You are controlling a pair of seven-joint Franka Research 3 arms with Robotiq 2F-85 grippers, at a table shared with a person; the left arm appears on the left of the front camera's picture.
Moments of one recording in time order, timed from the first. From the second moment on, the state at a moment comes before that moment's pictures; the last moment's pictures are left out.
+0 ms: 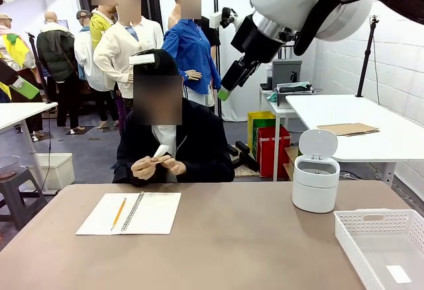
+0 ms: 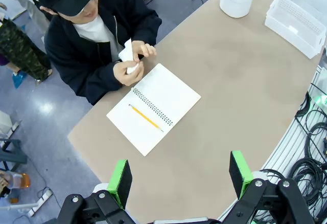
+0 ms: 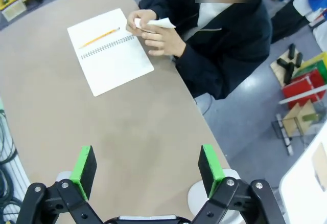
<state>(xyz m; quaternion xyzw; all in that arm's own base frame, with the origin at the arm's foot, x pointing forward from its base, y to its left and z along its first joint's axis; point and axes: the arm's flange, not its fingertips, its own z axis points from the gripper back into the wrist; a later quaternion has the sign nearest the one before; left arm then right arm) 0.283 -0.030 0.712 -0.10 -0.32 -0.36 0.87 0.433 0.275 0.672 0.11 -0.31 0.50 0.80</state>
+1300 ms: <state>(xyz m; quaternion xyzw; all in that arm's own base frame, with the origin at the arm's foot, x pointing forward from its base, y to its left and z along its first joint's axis) 0.283 -0.030 0.712 -0.10 -0.32 -0.36 0.87 0.440 0.272 0.683 0.10 -0.31 0.50 0.80</state>
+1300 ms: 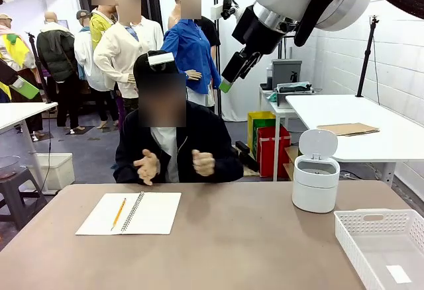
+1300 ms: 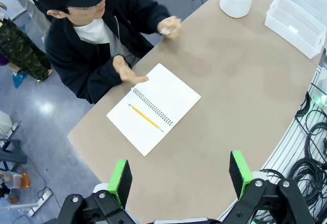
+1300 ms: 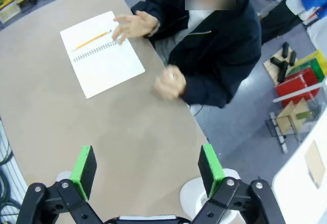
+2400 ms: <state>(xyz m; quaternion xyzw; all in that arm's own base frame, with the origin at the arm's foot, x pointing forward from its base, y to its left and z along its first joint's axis) 0.283 -0.030 0.712 -0.10 -0.32 -0.36 0.87 0.440 0.272 0.683 0.10 -0.31 0.50 0.80</state>
